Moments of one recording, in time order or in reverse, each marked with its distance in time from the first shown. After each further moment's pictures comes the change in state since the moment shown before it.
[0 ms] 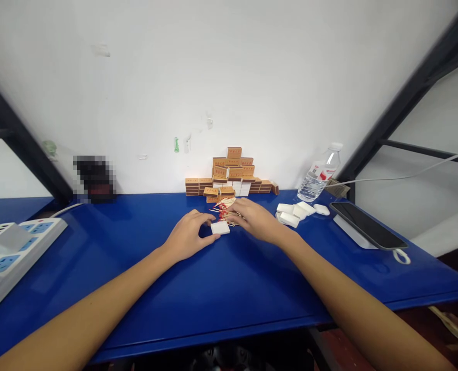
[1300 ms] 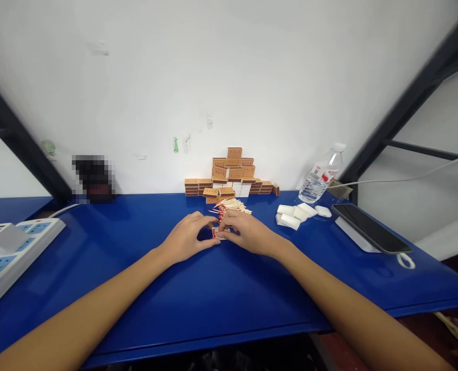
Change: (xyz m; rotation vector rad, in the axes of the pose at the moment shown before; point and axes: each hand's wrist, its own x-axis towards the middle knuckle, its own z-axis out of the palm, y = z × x) left_hand 0.001 -0.002 -0.004 -0.017 -0.060 0.132; right_hand -0.003 -0.021 0.011 0.268 -0.056 0.000
